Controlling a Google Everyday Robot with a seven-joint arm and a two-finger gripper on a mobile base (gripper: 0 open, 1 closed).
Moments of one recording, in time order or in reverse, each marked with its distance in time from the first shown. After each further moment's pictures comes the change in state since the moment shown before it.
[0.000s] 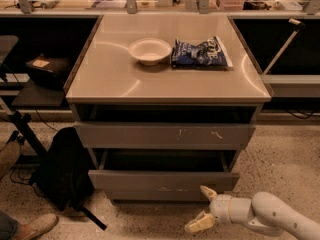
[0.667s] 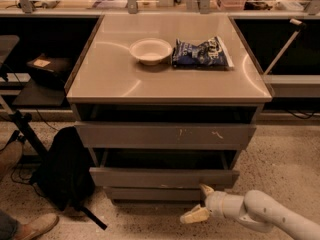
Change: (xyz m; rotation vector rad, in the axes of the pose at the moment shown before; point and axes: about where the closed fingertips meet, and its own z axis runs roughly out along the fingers) arm 0.013 -0.036 0.030 0.063 -0.007 0.073
